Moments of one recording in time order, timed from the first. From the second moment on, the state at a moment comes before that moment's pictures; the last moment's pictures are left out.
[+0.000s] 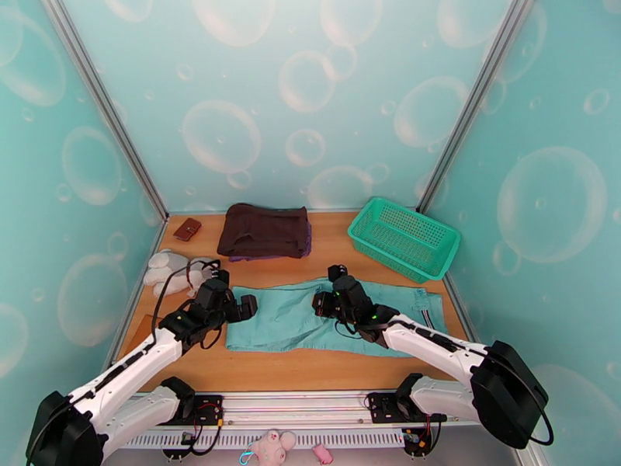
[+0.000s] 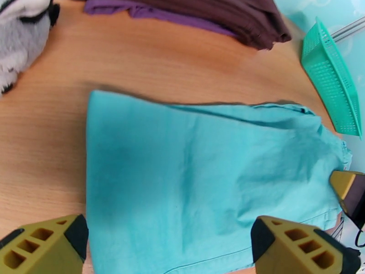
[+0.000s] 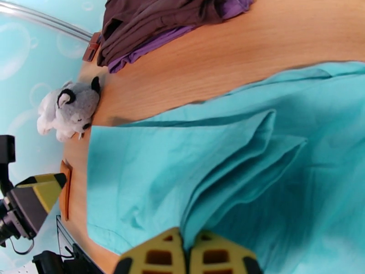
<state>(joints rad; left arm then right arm) -0.52 1.05 0.59 -0.43 -0.04 -0.59 0.68 1.23 0.63 -0.04 -0.09 0.78</state>
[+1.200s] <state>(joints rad) -0.40 1.16 0.58 -0.47 -0.14 -0.67 0.06 0.83 0.31 -0.39 -0.01 0.86</state>
